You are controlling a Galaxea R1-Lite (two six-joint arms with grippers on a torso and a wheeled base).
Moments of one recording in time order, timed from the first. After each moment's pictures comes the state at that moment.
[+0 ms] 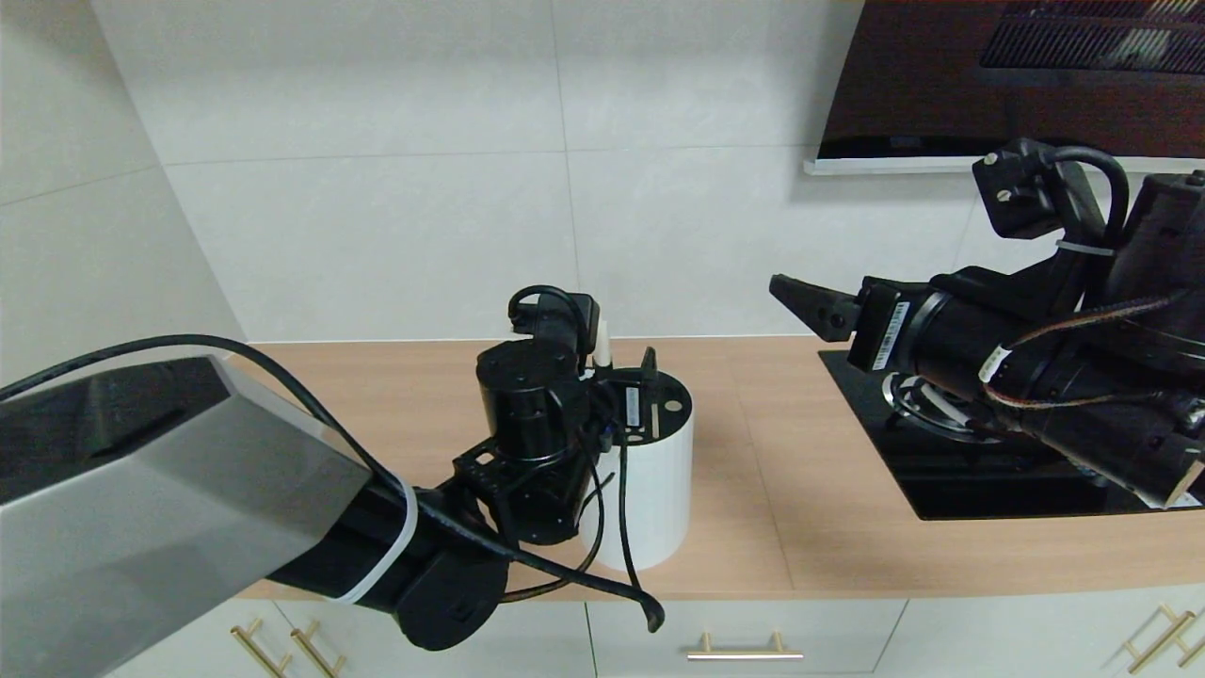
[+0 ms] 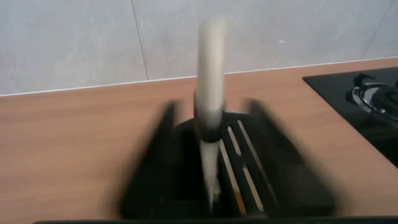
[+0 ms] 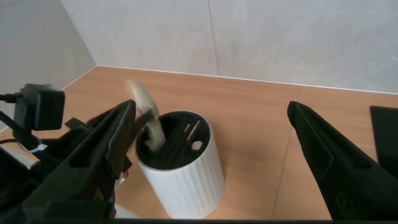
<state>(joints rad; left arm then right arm) -0.71 2.08 -0.92 -1.18 0.55 -0.03 0.67 1.53 -0.85 -0.72 -0.22 0.17</state>
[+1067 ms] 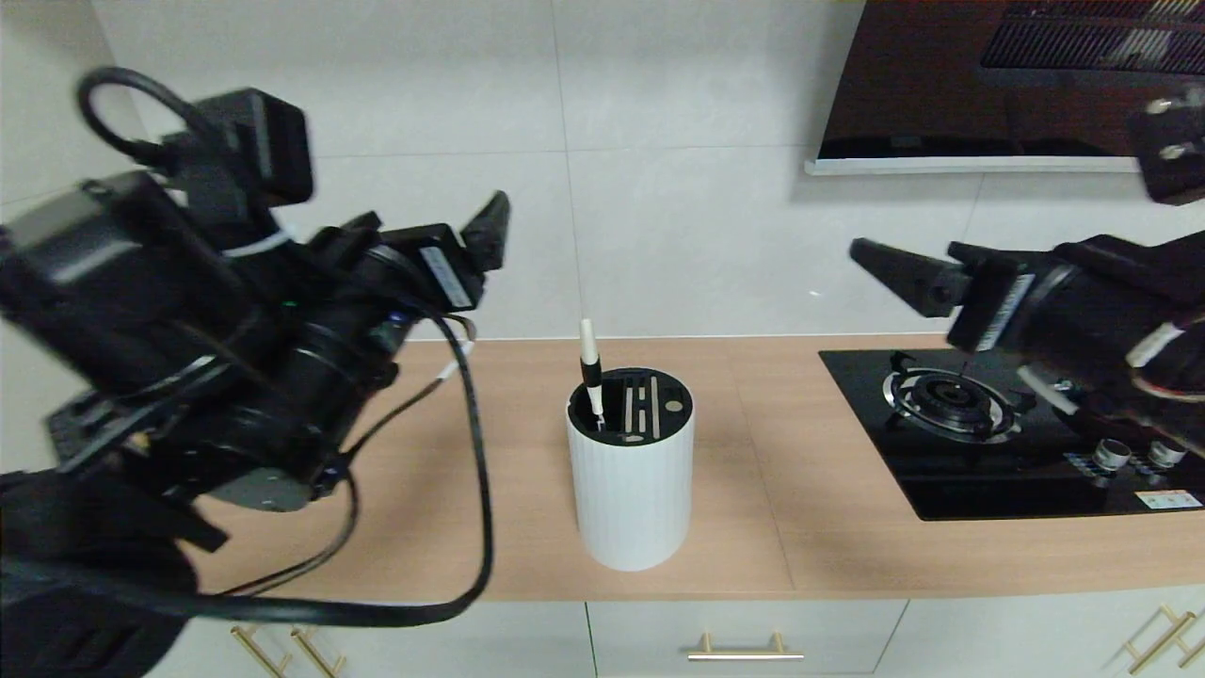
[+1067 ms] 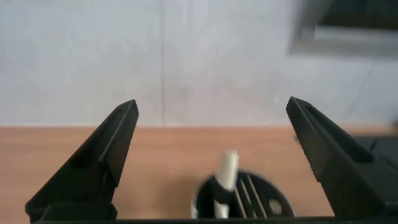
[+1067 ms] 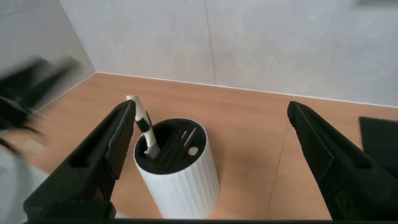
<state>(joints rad) -0.61 1.57 -0.76 -1.12 0.53 -0.03 0.61 1.35 -0.77 -0.71 -0.23 0.11</state>
